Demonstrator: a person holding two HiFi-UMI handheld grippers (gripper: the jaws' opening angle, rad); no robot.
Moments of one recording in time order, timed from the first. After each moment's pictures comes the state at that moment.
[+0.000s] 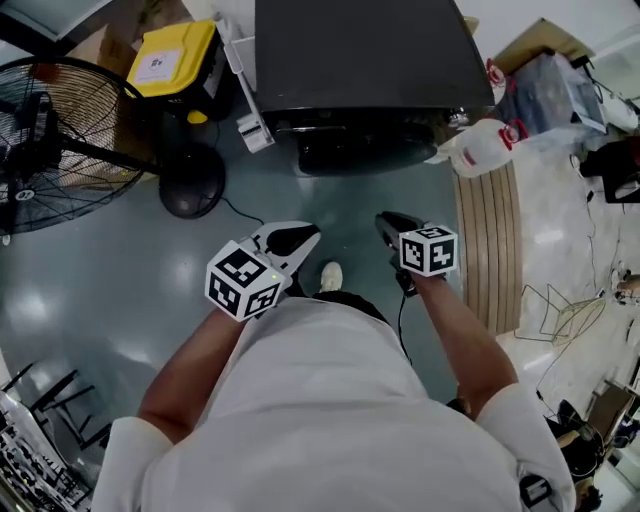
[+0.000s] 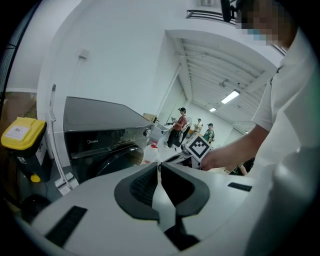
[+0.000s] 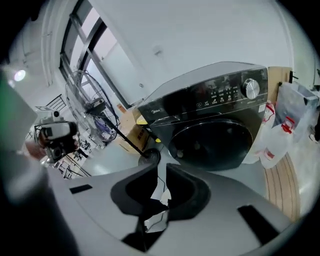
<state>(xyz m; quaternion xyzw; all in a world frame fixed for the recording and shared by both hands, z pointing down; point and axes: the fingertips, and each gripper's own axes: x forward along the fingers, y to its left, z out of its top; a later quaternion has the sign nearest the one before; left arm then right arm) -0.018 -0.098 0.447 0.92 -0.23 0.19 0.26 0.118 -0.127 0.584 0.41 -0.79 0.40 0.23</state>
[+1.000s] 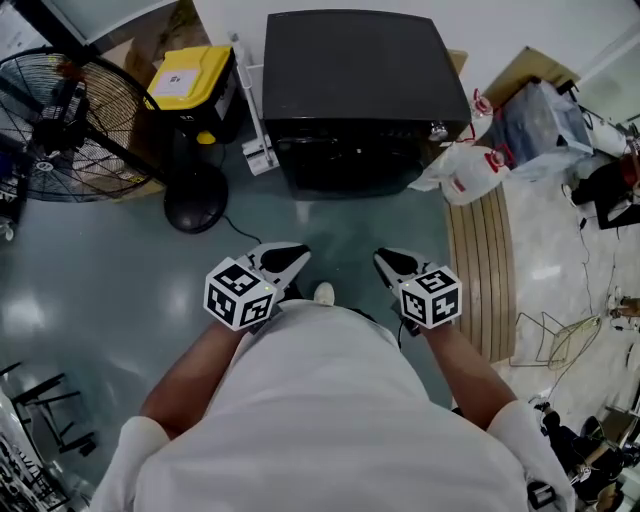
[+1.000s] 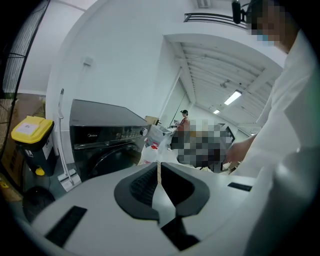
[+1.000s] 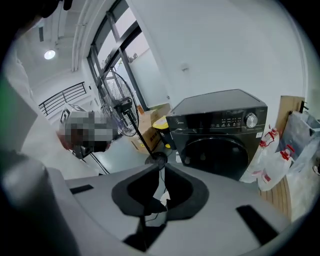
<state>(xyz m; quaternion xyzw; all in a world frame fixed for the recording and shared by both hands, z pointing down) -0.011 -0.025 0.435 0.91 -0.27 0.17 0.26 0.125 -0.026 0.487 0.37 -0.85 0.29 0.24</state>
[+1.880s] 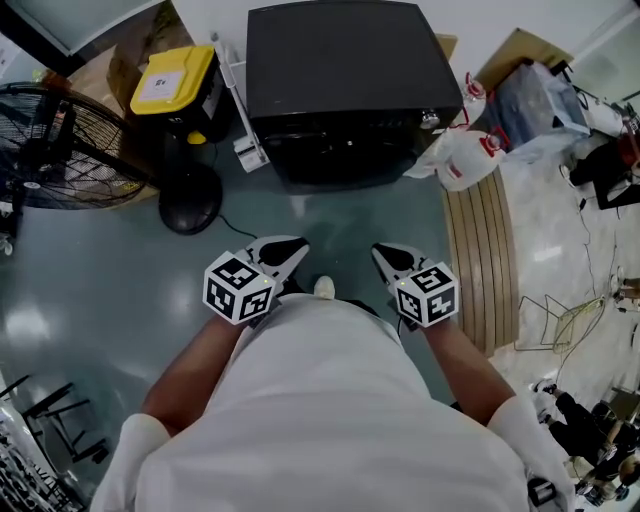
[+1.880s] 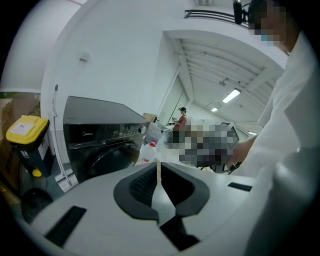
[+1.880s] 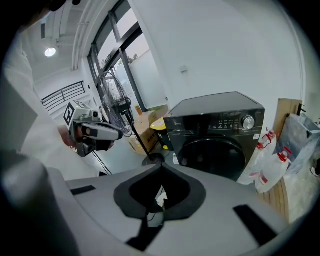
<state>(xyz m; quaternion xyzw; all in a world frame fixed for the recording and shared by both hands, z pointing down) 0.002 -0.040 0.444 0.91 -0.25 0.19 0.26 0.130 -0.029 0.488 0.38 -0.85 0.28 0.23</state>
